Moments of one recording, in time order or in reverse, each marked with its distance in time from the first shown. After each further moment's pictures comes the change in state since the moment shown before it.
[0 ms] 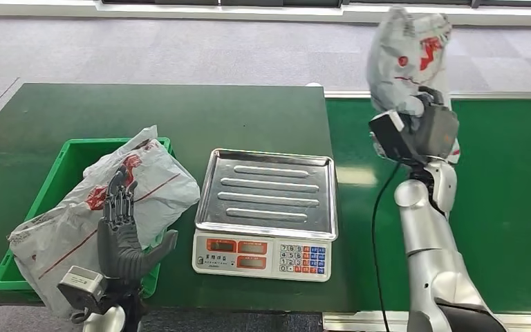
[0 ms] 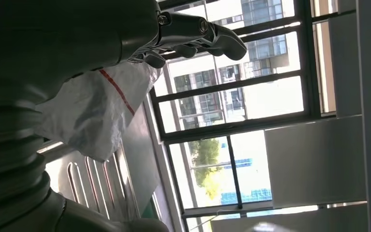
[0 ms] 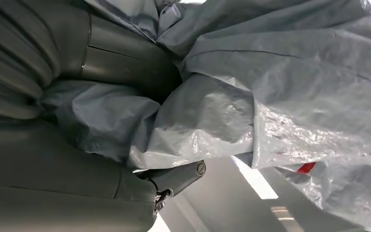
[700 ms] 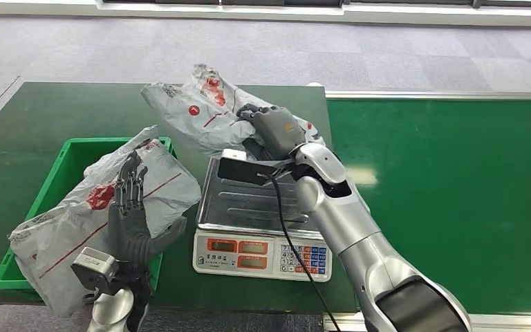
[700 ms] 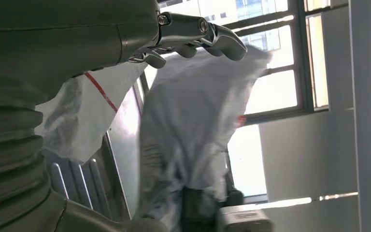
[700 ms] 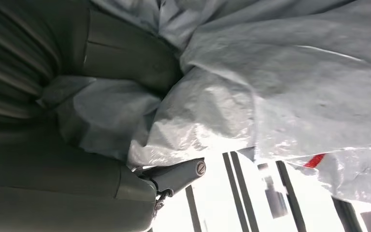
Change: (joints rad) left arm -0.090 0.004 -0.021 0.082 0.035 0.024 -0.009; right arm -0.112 0.194 0.526 0.088 0.037 0.383 0.016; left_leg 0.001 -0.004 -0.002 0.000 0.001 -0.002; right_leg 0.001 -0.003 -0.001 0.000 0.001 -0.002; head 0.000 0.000
